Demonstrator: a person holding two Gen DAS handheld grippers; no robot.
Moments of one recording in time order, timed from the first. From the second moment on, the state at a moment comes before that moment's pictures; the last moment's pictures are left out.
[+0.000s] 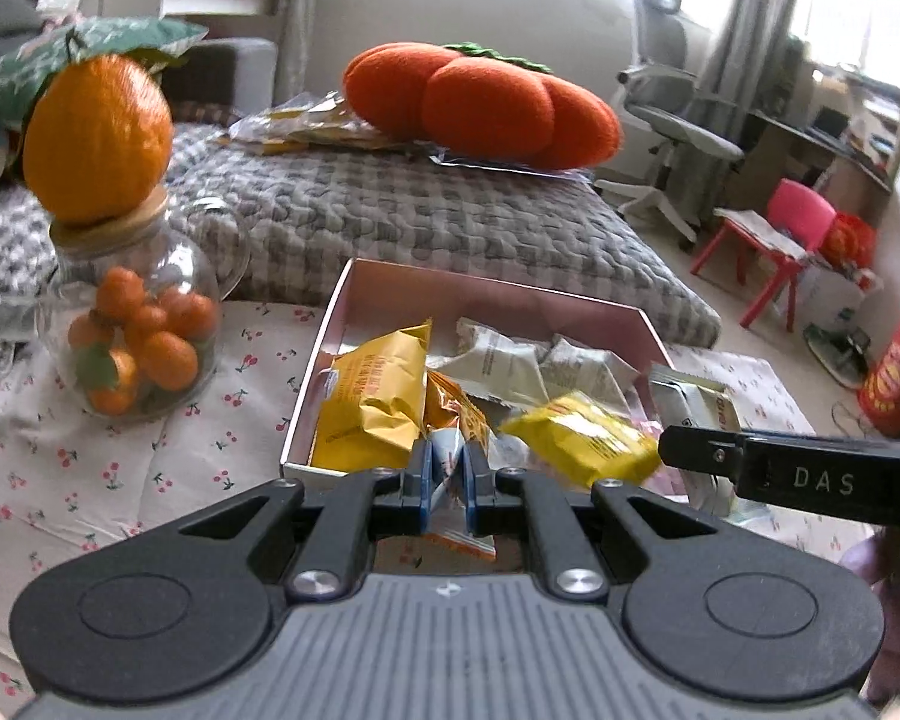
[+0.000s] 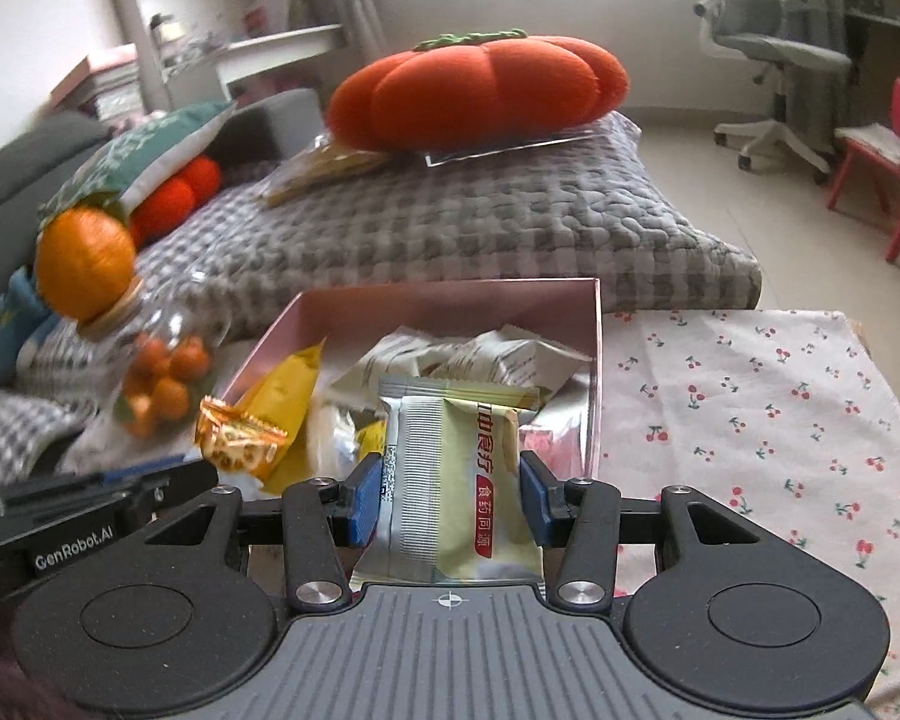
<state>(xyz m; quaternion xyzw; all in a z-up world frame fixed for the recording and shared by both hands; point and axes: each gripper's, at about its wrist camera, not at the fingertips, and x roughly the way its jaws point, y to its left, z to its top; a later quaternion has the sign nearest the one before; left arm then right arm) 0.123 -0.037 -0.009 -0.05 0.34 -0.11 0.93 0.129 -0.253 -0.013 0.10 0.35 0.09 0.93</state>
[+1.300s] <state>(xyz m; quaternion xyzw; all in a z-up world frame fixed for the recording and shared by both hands) 0.133 -0.064 -0.023 -0.02 0.37 -0.13 0.92 0.138 -0.271 -0.014 0.15 0.34 0.08 0.92</state>
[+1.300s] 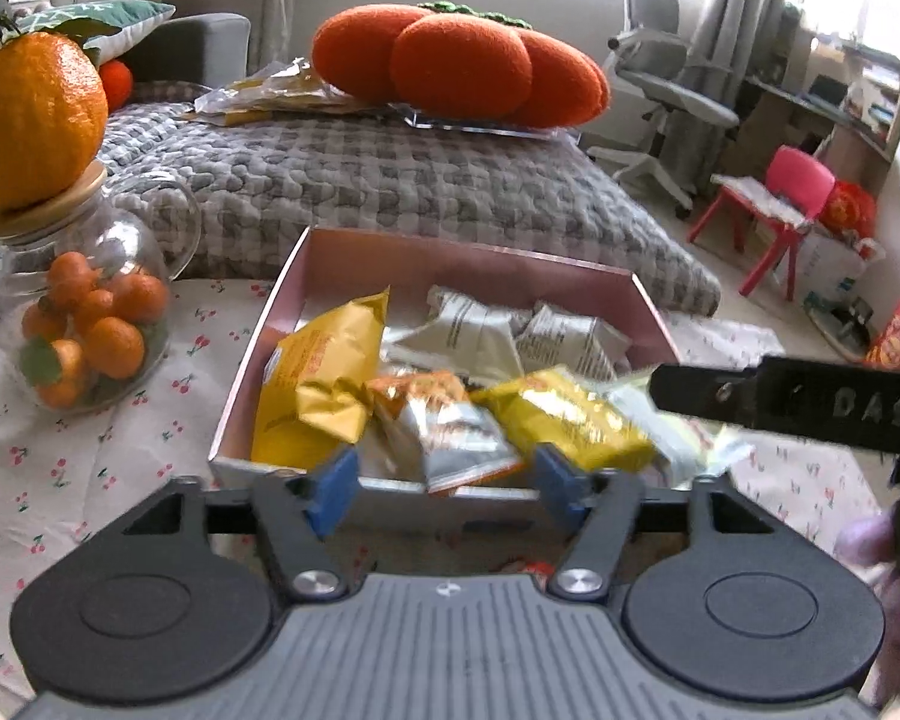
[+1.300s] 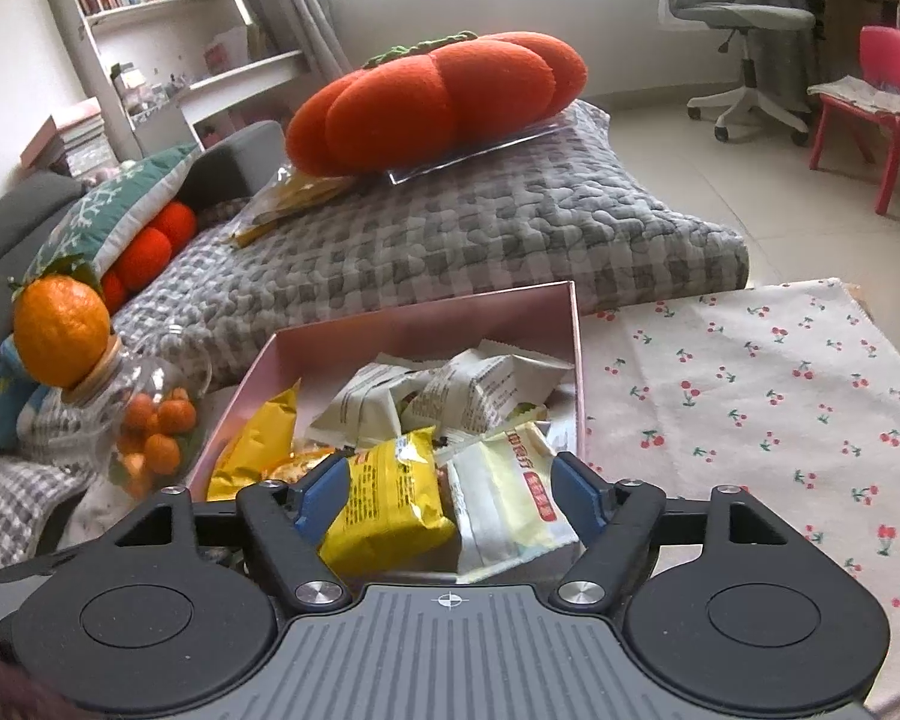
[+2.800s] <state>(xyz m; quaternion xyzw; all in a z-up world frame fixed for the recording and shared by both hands) 0.101 -0.043 -0.060 -0.01 0.51 -0.06 0.86 0.066 -0.279 -0.034 0.02 0.44 0.04 0.90</state>
